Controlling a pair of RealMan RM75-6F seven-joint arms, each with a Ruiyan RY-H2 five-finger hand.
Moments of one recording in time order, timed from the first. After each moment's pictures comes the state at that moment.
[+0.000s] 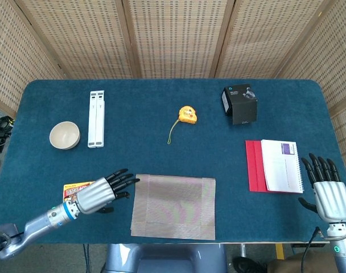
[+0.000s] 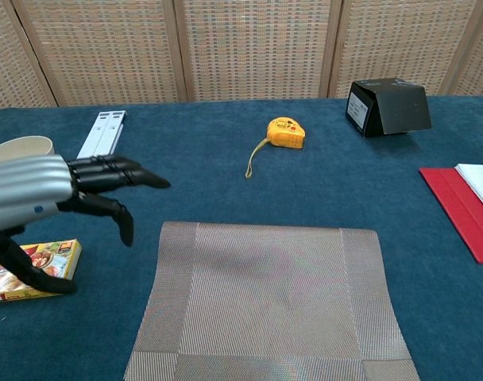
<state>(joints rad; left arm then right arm) -0.66 -1.44 0.20 -1.22 2.00 1.34 -0.19 0.12 -1.16 0.08 -1.50 -1.51 1.47 -0.10</state>
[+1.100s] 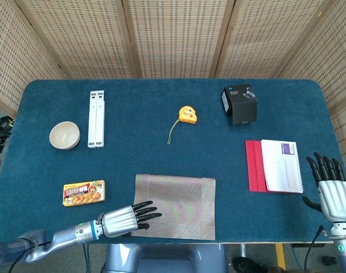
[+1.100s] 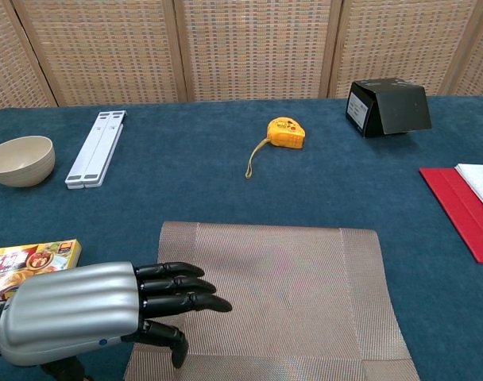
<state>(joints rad) -0.67 -1.70 0.30 -1.03 2.08 1.31 -0.16 0.12 -1.15 0.08 -1.49 -1.49 1.46 -0.07</state>
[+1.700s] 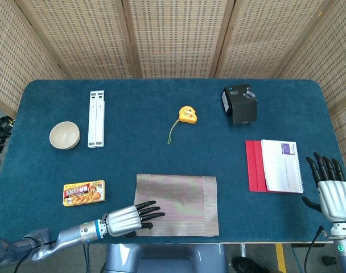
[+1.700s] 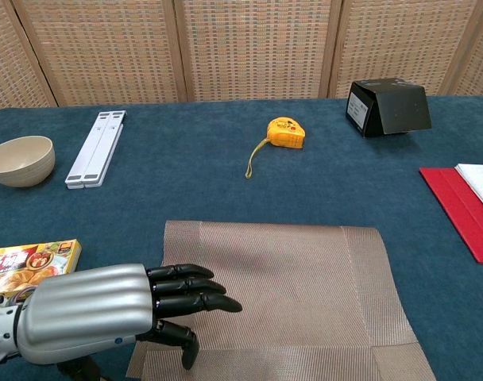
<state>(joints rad) -0.69 -1.75 0.31 -0.99 2.06 1.31 -0.20 0.12 -1.15 0.08 -1.49 -1.49 1.46 -0.07</state>
